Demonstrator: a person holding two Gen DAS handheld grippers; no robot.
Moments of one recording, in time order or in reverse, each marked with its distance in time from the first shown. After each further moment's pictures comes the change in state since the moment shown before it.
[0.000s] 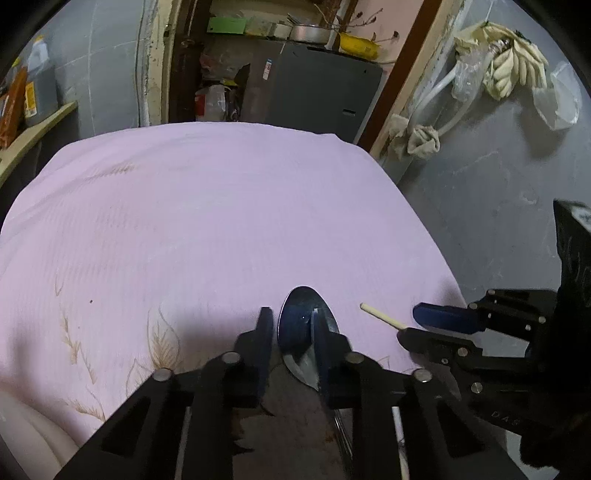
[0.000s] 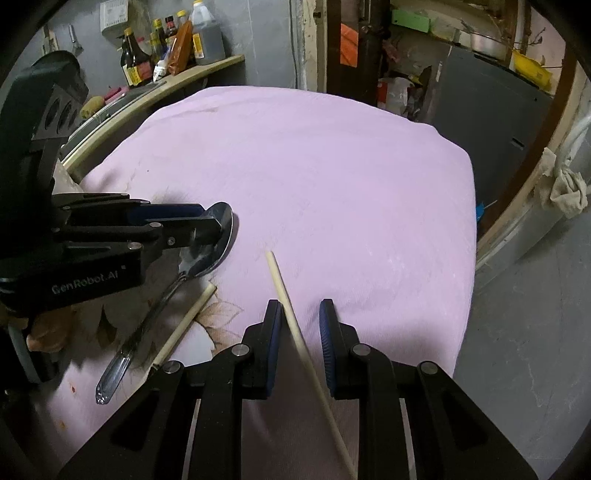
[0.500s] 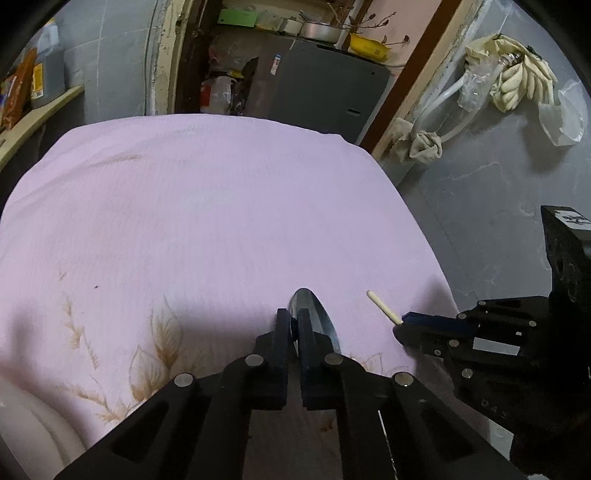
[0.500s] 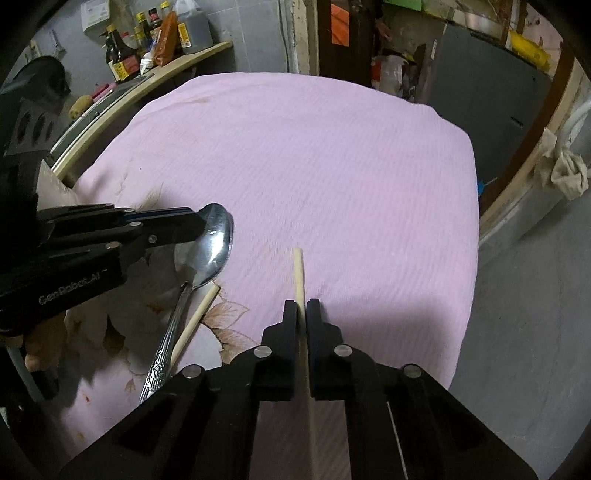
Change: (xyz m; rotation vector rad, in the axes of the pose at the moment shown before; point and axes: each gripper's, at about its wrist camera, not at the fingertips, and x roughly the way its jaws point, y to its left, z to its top) left arm -0.007 0.008 -0.002 -0.067 0.012 -0.024; right arm -0.001 0.001 0.006 0.065 0.083 0.010
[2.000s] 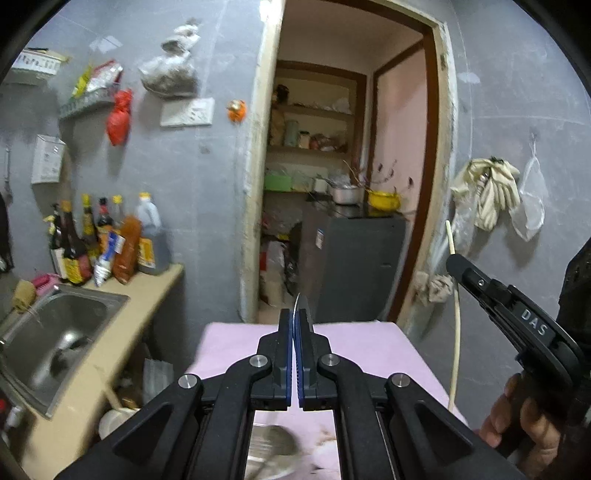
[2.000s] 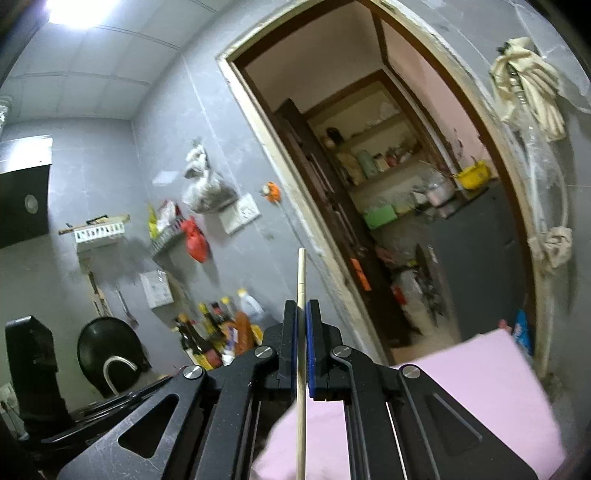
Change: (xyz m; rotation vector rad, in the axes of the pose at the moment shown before) left arm -0.283 0.040 0.014 0.105 -0.627 0.215; right arm -0.191 0.132 0.026 0.345 -1.114 0.211
